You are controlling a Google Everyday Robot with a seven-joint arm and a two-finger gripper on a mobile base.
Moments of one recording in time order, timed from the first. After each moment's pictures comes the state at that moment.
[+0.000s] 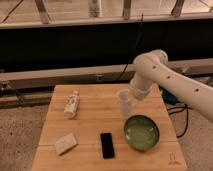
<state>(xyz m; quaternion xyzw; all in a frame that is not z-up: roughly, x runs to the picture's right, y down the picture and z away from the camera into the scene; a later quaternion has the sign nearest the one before) 0.146 0.067 0.705 -0.28 -0.15 -0.28 0.90</state>
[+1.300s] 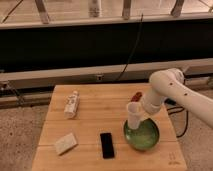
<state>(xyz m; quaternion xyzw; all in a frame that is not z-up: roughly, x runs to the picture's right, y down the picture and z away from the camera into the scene) 0.190 0.132 0.716 -0.30 -0.18 -0.24 0.90</state>
